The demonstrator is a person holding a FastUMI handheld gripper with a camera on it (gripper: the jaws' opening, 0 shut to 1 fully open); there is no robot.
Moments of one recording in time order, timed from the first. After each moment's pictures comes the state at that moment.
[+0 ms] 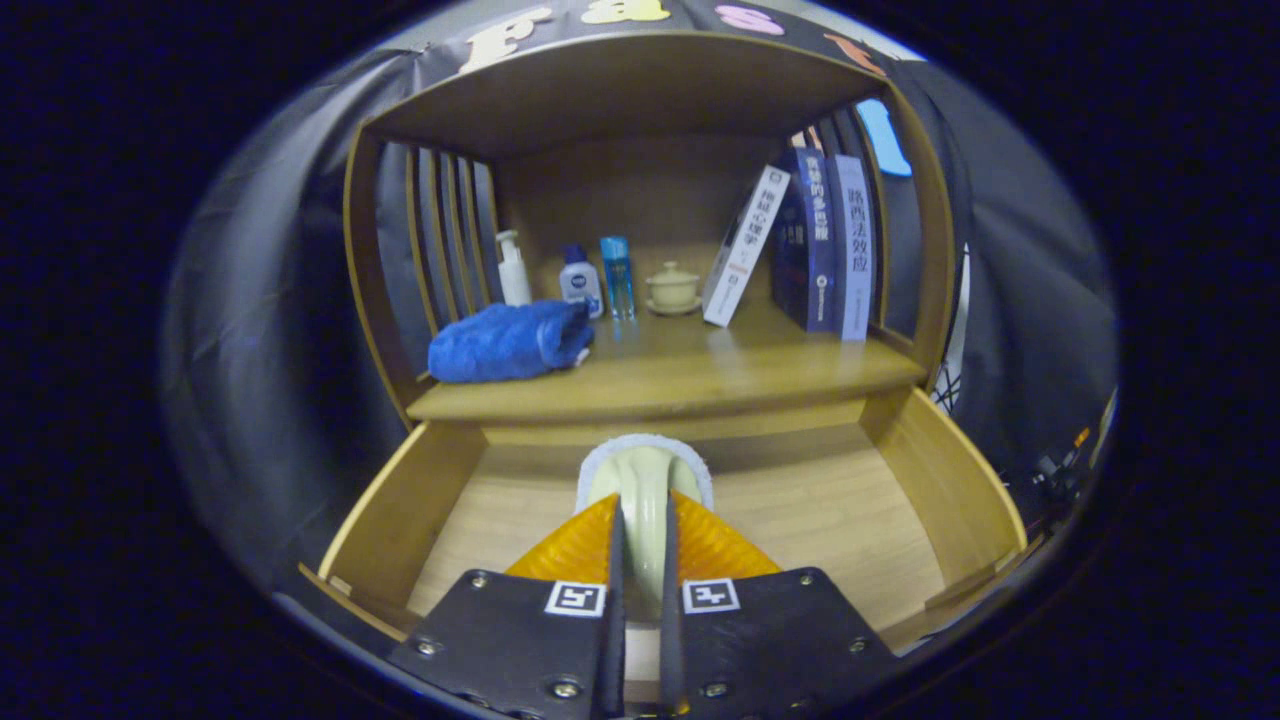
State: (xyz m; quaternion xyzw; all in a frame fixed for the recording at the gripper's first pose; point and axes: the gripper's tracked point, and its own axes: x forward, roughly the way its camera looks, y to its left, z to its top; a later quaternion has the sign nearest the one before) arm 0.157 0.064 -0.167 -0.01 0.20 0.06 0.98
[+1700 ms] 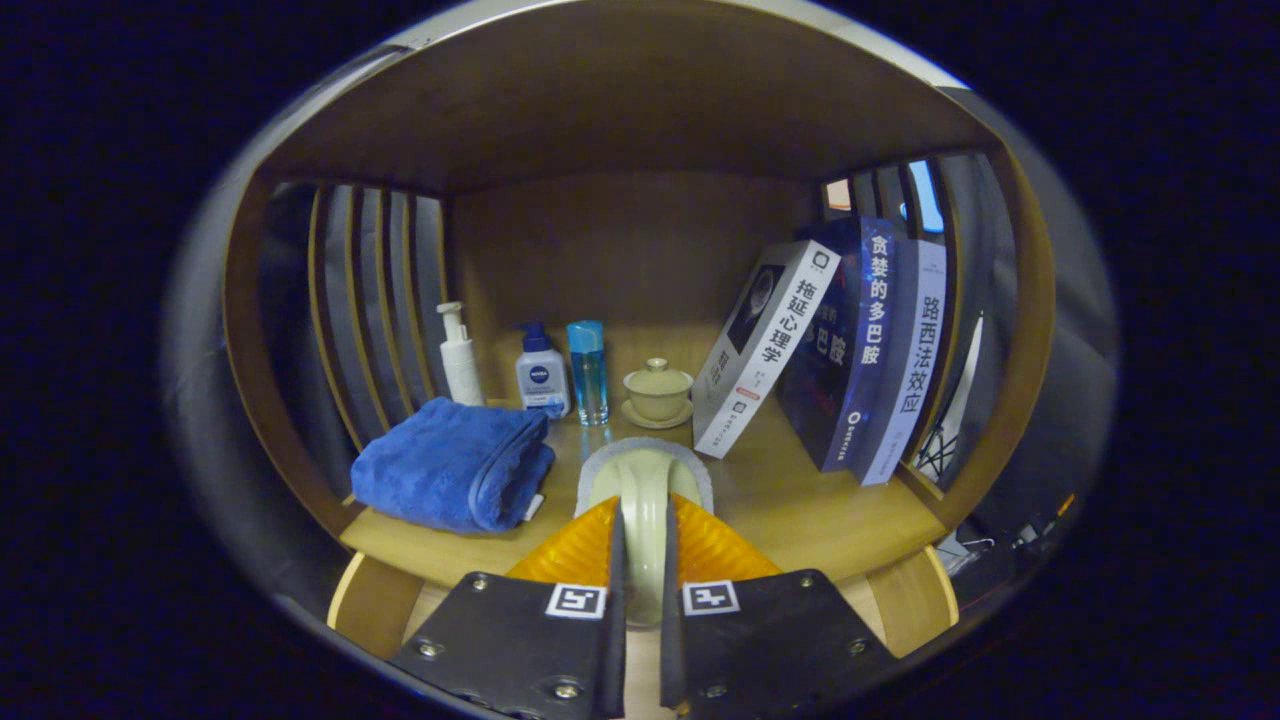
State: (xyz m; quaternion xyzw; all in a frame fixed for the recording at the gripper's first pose) arm 0.329 0.066 -0.111 -0.04 0.18 0.03 0.98
